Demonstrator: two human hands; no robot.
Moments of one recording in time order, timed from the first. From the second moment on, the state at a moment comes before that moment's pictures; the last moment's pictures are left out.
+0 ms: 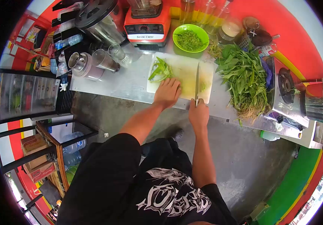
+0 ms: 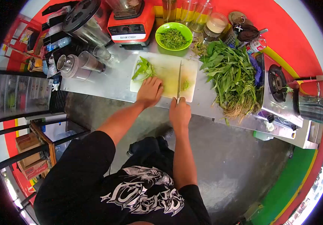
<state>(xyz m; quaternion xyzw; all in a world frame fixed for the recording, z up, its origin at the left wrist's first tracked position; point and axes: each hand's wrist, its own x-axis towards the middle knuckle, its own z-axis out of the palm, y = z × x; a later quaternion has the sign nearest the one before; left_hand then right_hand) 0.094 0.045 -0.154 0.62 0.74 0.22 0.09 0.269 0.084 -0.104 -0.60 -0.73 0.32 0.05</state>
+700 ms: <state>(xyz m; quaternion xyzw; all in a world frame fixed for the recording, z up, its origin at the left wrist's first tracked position) 0.093 0.045 -0.155 0.62 0.75 0.22 0.08 0.237 0.051 -0.097 -0.51 -0.83 0.21 -0.01</state>
